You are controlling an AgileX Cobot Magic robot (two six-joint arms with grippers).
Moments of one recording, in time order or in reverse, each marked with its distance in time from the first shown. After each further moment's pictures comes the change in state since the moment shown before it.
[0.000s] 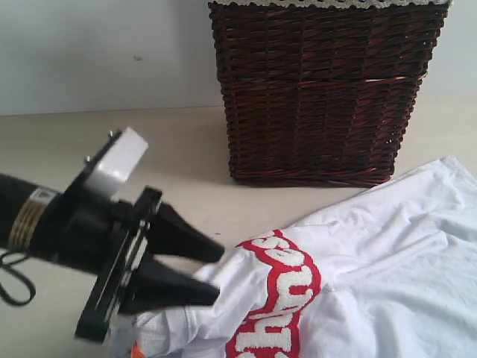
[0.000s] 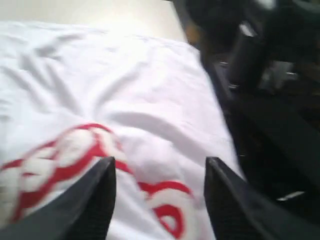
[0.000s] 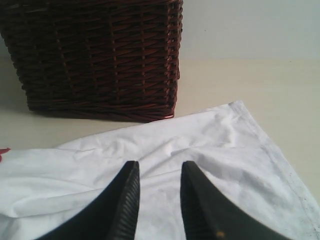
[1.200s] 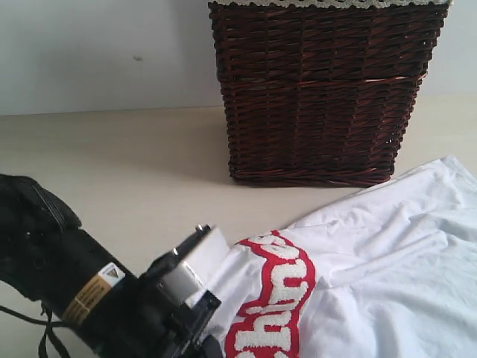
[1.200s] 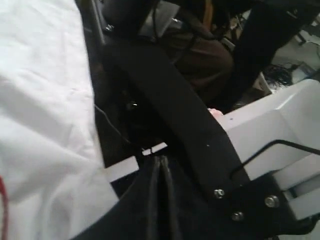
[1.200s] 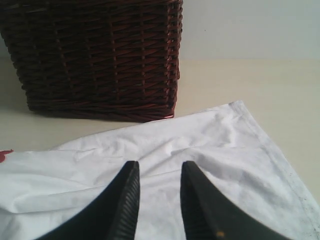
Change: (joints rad) left arm -0.270 0.163 -0.009 0.116 -0.076 -0.167; right arm 0.000 0.000 0.000 0.000 0.000 0.000
